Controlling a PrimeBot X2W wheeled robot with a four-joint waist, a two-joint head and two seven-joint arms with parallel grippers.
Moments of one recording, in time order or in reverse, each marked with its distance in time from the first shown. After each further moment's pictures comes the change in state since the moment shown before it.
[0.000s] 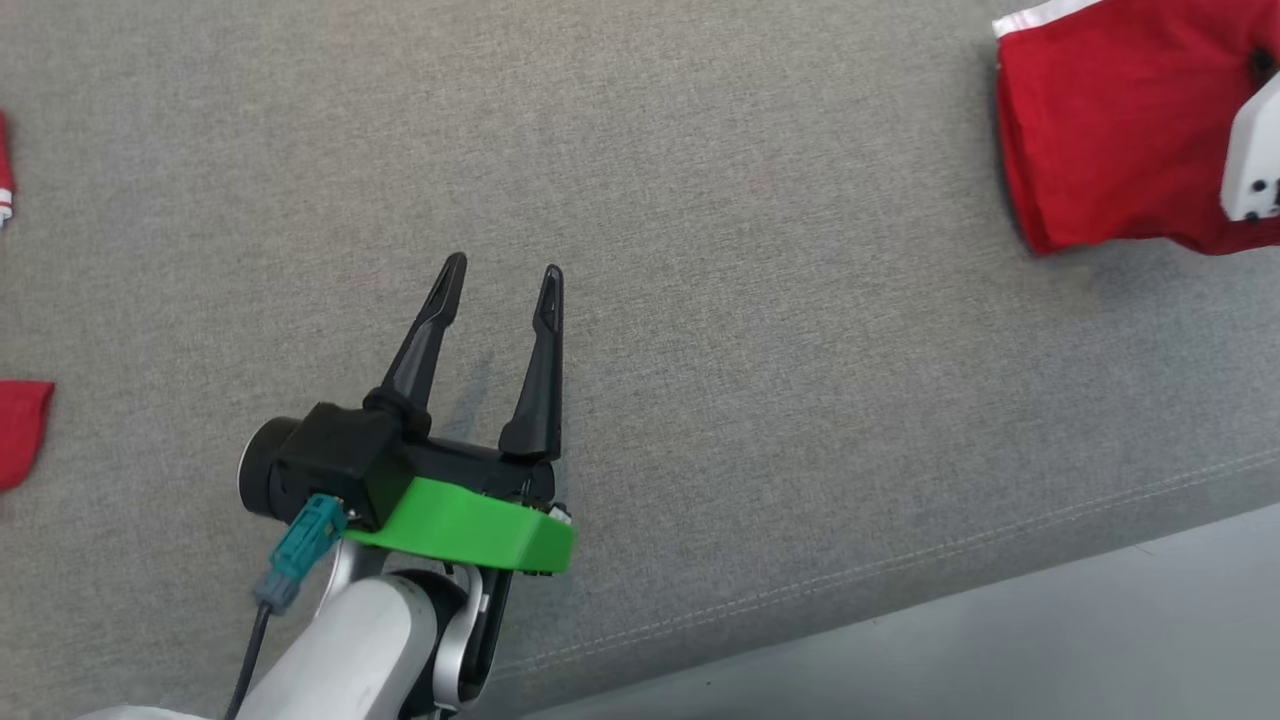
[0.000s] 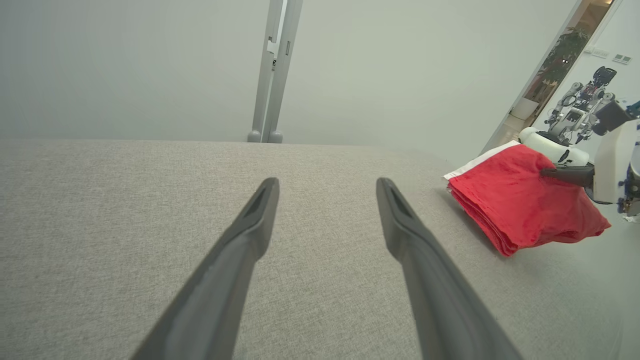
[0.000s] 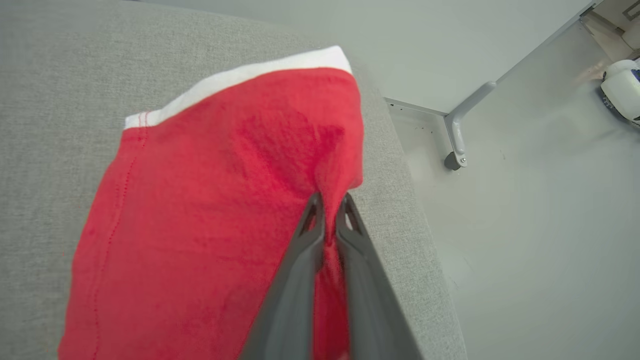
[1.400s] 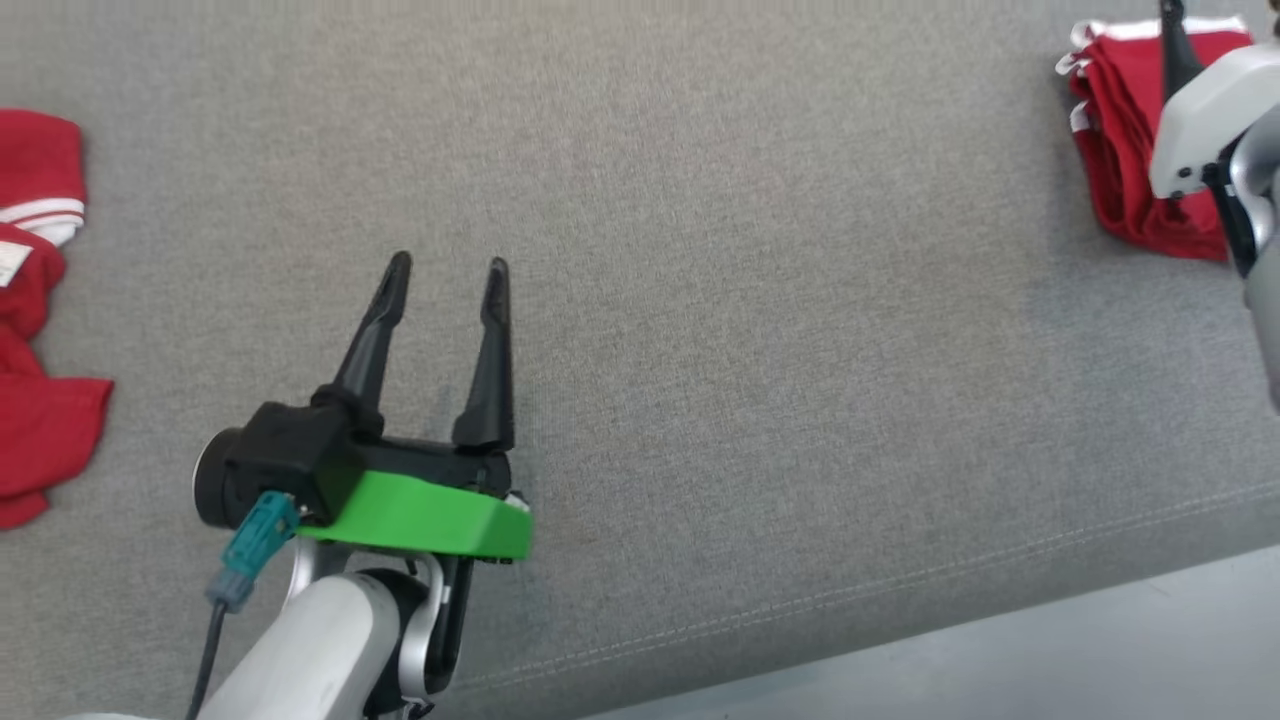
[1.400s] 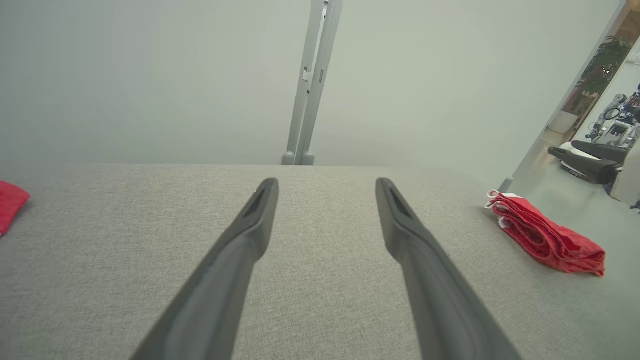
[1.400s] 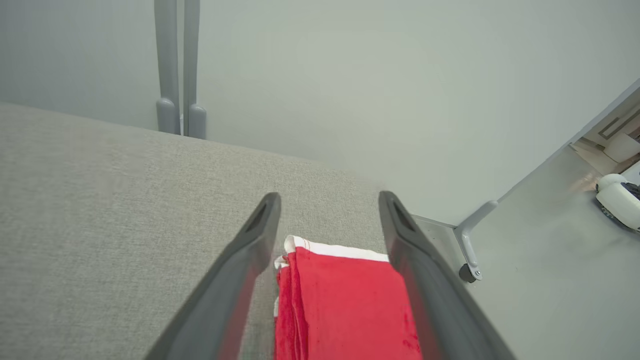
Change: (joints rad) left arm 0.002 0.037 0.021 -0.021 -0.015 0.036 0.010; right arm 0.010 0.125 -0.380 -0.001 -0.453 0.000 -0.276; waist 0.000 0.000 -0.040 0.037
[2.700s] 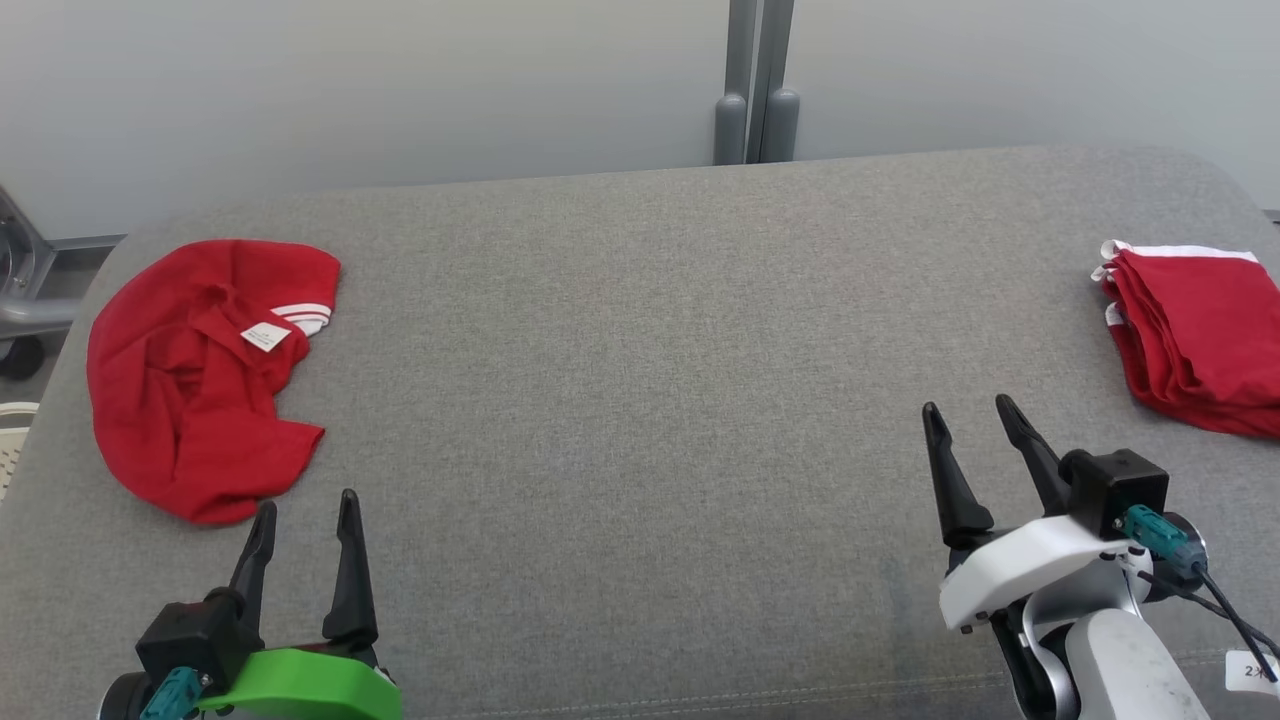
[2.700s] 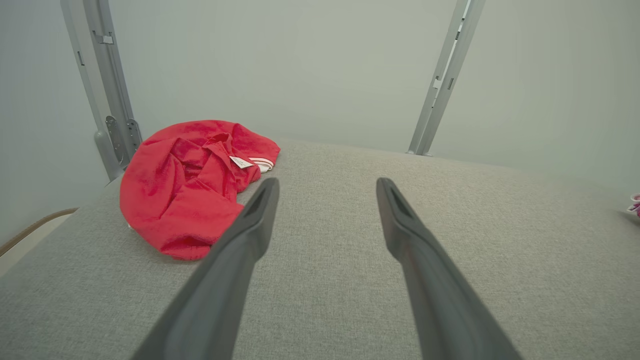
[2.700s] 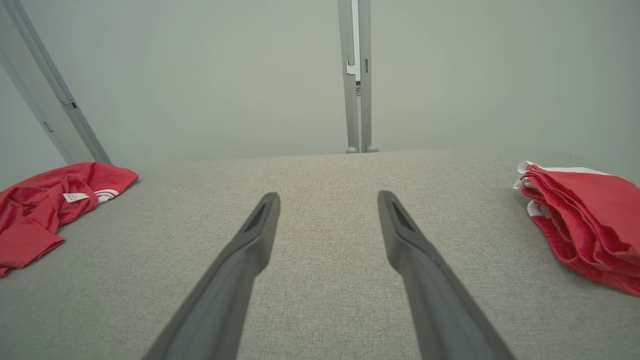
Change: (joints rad) left arm 0.362 0.014 0.252 0.239 -0.028 -0.113 -0.118; right arm 1.027 0.313 -0.058 -0.994 0.216 0.000 0.112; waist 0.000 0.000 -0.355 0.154
